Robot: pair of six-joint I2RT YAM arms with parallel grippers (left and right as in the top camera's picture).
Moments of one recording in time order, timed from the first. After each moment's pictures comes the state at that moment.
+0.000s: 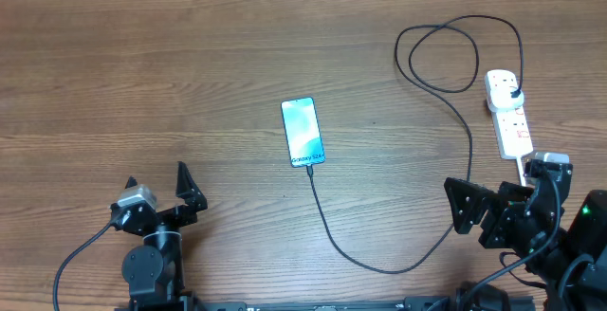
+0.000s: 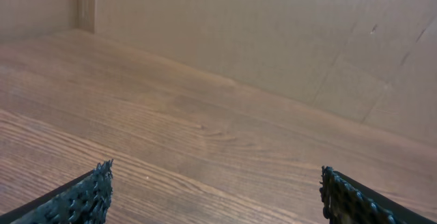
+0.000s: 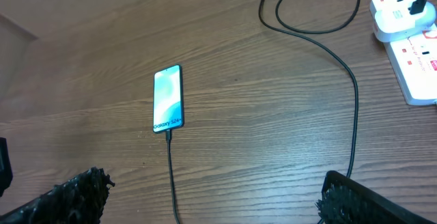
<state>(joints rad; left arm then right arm) 0.11 0.01 0.01 -0.07 -0.09 -0.29 -0.26 0.63 1.12 -1.24 -0.49 0.07</state>
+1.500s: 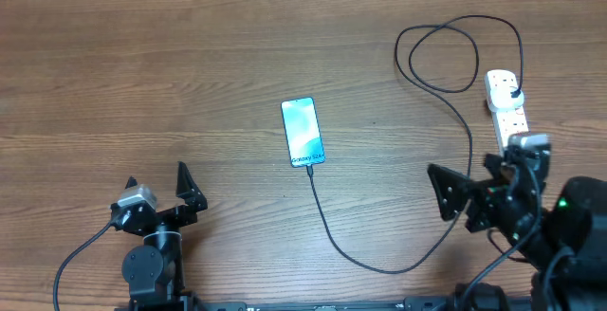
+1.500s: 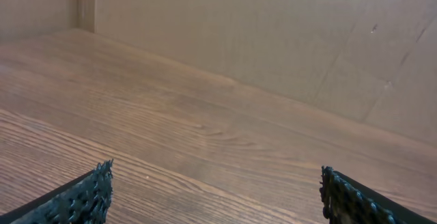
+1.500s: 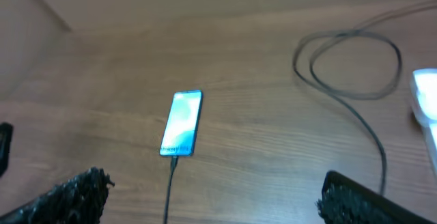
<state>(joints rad) 0.11 0.01 0.01 -0.07 -0.09 -0.29 -0.05 0.60 0.97 -0.92 -0.44 0.07</state>
